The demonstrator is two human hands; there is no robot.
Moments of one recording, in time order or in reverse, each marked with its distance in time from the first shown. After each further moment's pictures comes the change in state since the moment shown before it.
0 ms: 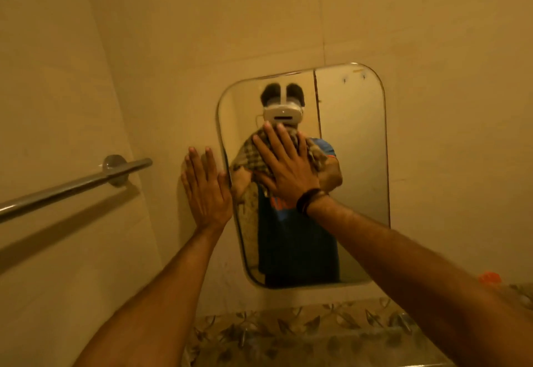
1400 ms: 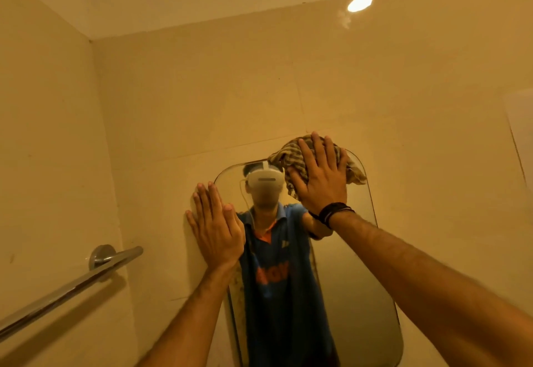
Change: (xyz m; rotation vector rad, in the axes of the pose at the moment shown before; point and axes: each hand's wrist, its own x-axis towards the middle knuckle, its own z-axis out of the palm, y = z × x) left_hand 0.080 0.074 -0.004 -0.233 0.113 -0.023; right_hand 0.075 0.107 -0.058 -0.020 0.157 0.427
